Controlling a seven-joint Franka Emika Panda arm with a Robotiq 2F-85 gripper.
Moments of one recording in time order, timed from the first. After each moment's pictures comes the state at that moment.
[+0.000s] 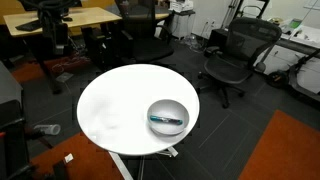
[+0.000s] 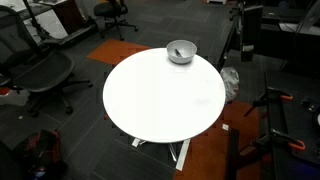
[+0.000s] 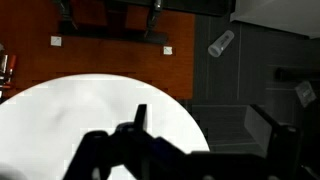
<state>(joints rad) 0.09 -0.14 -0.06 -2.28 0.24 1.83 -0.13</state>
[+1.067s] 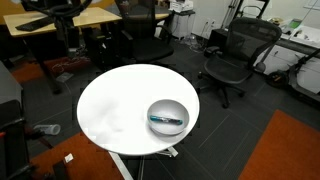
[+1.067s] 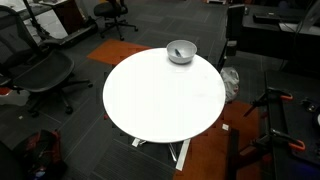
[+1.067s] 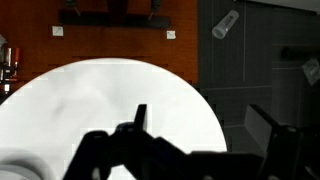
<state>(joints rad) 0.04 -0.11 -0.06 -2.26 0.24 1.91 -0.11</state>
